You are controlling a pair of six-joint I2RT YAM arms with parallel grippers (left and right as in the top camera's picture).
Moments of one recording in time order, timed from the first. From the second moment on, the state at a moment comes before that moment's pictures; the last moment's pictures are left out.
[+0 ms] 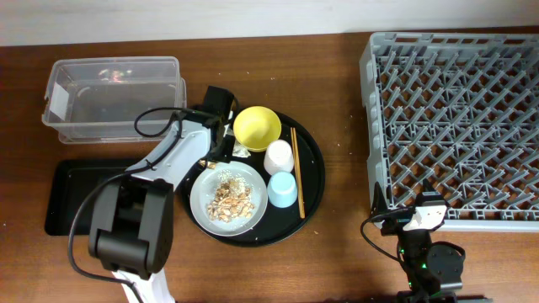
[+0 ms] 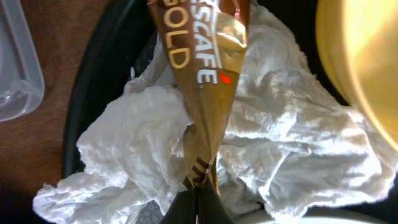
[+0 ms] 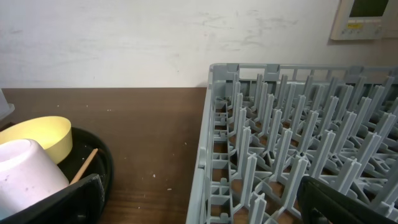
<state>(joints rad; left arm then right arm) -0.31 1.97 1.35 -0.74 -0.17 -0.05 0.03 0.01 0.01 -0.08 0.00 0.03</state>
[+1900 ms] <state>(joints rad) -0.30 2.04 1.39 -0.64 -0.27 -0.45 0.03 0.01 0.01 -0.08 0.00 0.03</state>
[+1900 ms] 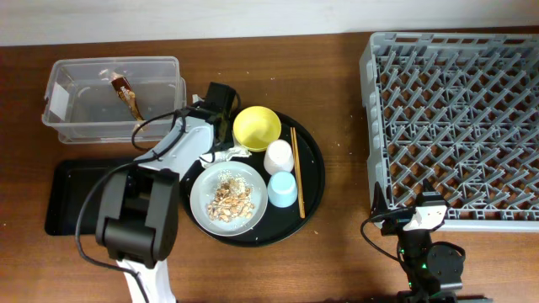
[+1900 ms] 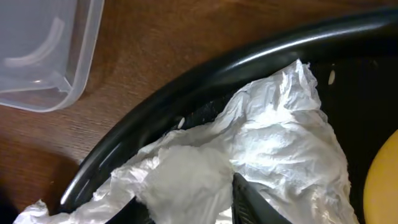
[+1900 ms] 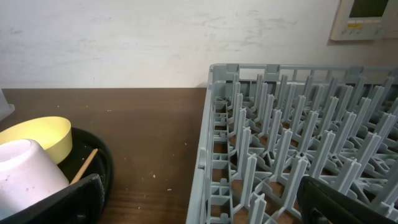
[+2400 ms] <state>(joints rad) -0.30 1.69 1.47 -0.64 -0.46 -0.45 0.03 0.01 0.01 -0.08 0.00 0.03</state>
